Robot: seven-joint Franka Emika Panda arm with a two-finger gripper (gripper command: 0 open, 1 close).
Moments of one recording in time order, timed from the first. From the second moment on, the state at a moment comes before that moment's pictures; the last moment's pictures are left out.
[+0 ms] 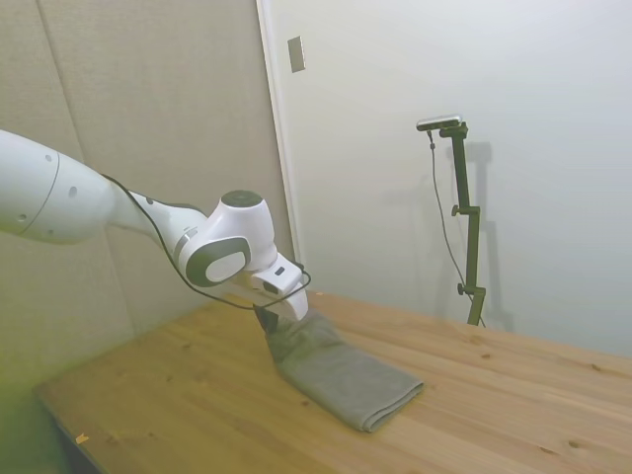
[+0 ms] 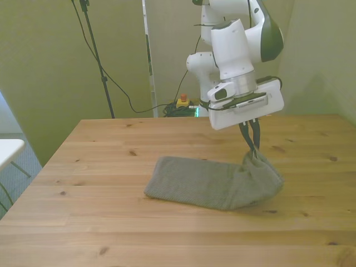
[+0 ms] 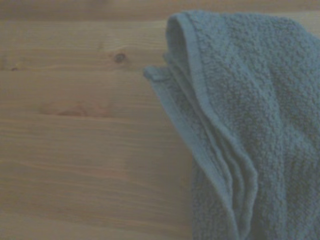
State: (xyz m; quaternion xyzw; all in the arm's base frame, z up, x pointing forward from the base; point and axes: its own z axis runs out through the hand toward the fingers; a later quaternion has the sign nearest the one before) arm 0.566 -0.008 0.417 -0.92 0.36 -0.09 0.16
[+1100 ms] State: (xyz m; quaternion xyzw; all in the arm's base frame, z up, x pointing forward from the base) arm 0.533 0.005 0.461 -0.91 0.41 -0.10 0.01
